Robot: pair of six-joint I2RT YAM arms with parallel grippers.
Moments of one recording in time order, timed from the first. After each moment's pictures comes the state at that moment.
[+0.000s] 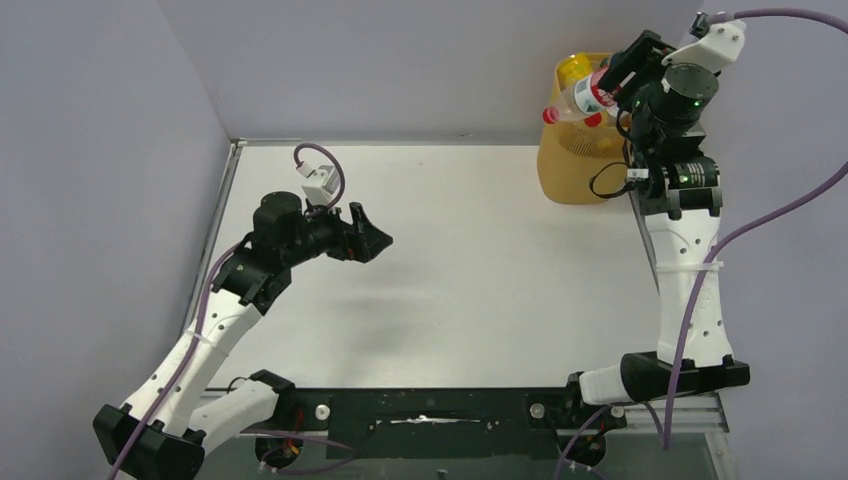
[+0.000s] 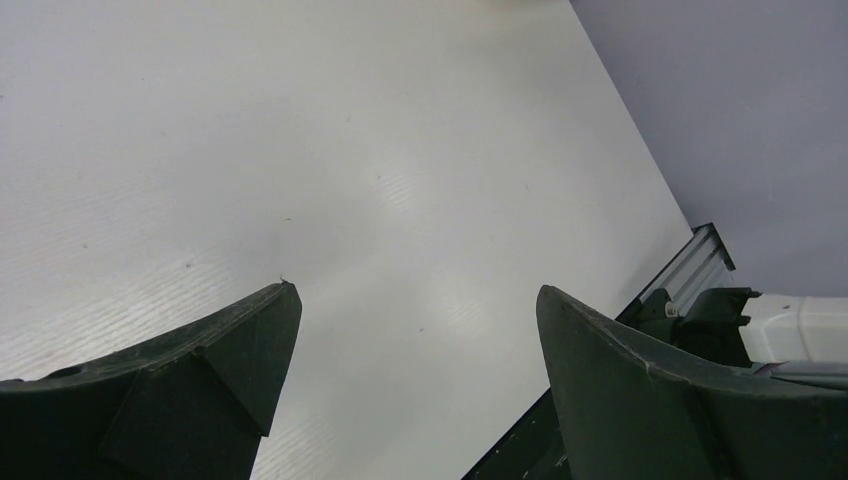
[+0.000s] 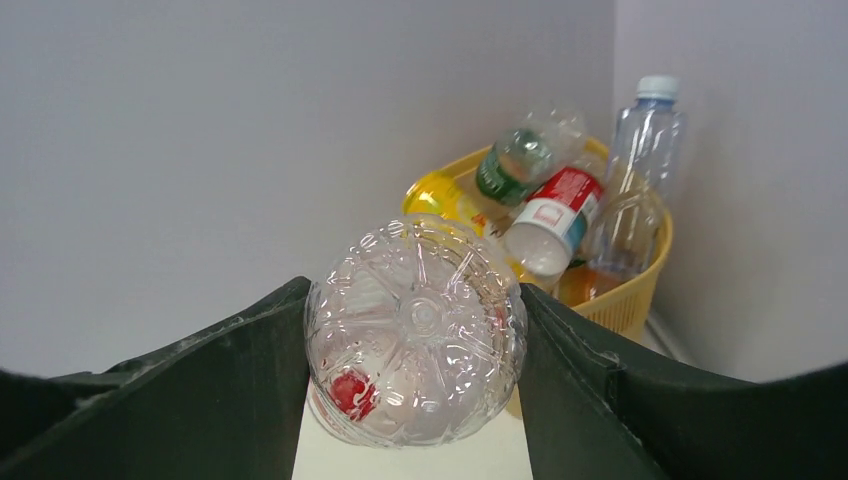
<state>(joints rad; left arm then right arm) -0.44 1.00 1.00 -0.37 0.34 -0.44 0.11 1.40 1.93 -0.52 0.23 0.28</state>
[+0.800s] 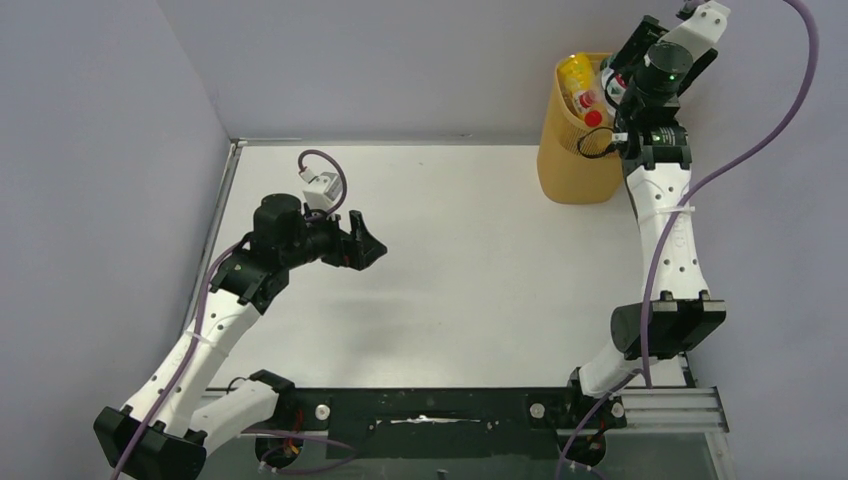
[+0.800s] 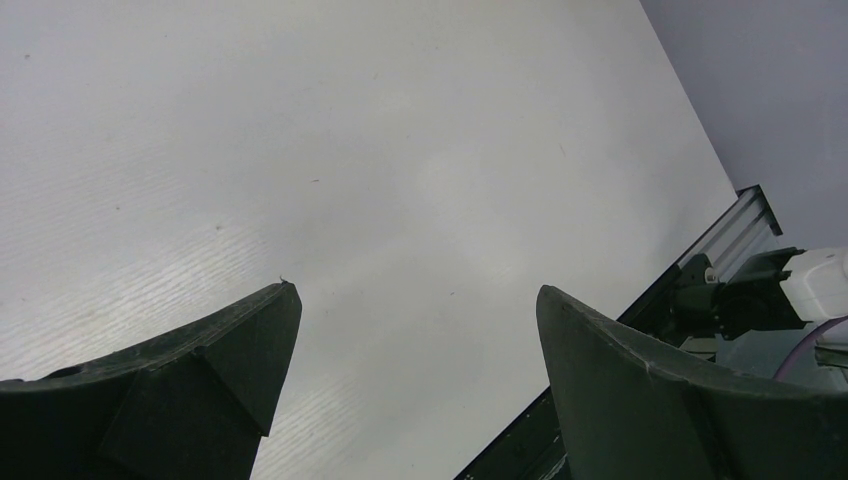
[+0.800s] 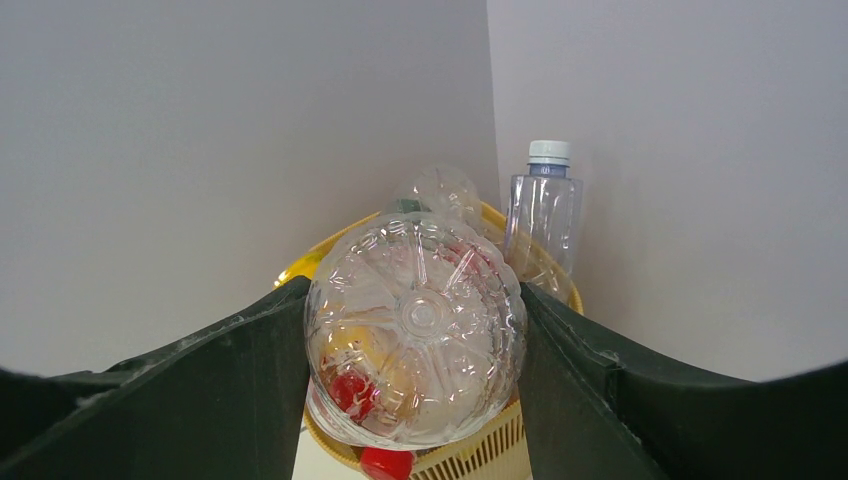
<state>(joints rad) -0.41 0.99 0.99 -0.47 0.36 -0.35 0.01 1.62 1.96 -0.23 0.43 0.12</state>
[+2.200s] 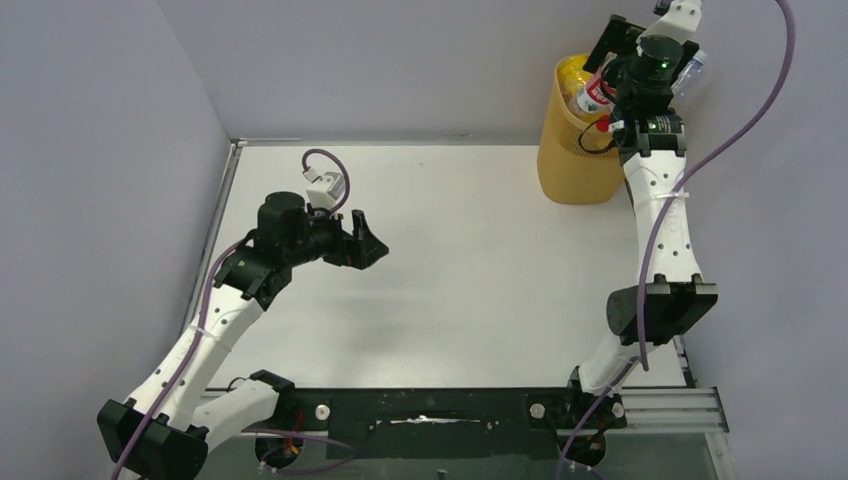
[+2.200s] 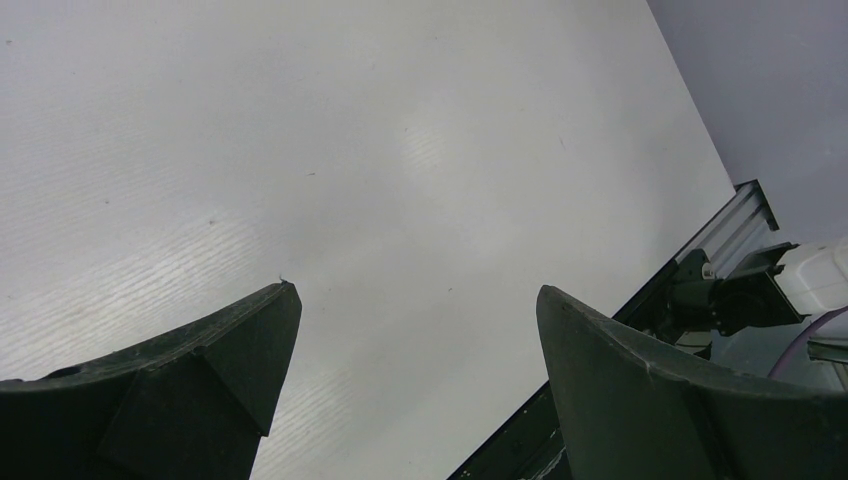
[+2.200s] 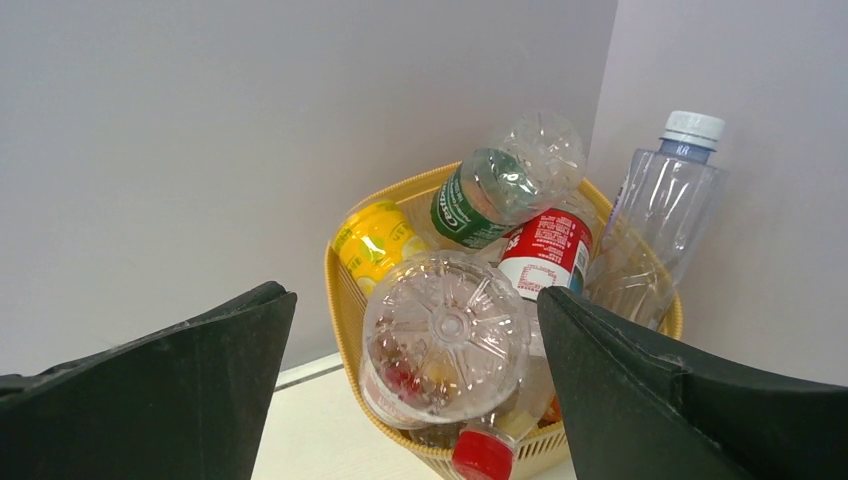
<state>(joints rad) -0.41 1.02 1.00 -0.47 0.37 -0.35 0.00 1.75 2.06 -0.34 0.21 0.13</state>
